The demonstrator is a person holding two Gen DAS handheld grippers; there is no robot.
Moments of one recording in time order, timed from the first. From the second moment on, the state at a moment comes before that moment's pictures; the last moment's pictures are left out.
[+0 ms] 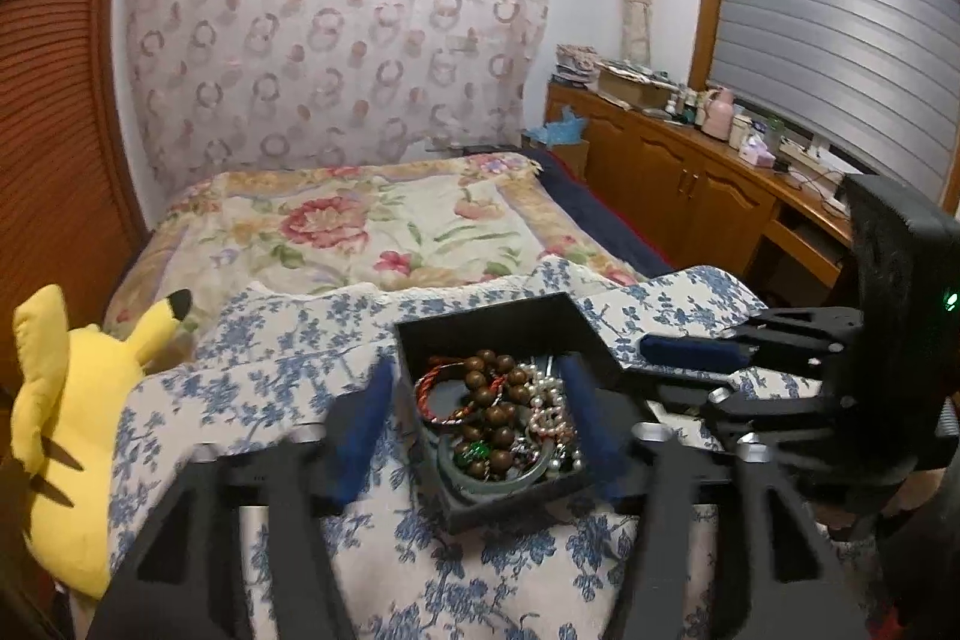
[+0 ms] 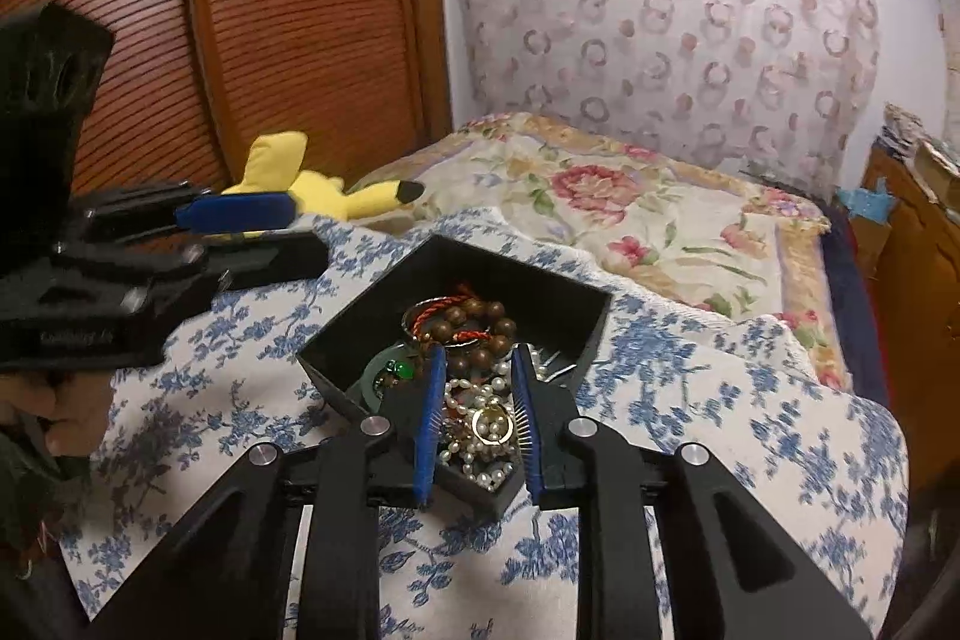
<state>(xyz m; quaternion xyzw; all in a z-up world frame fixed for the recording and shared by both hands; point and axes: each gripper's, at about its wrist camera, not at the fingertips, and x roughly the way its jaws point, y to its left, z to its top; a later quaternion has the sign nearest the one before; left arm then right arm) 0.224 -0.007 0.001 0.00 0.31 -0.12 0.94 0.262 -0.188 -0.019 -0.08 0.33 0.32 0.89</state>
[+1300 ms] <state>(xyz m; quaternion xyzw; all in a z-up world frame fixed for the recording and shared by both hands) 0.068 -0.010 0.006 0.00 0.27 -0.02 0.96 0.089 -0.266 0.007 0.00 0.23 0.17 0.96</state>
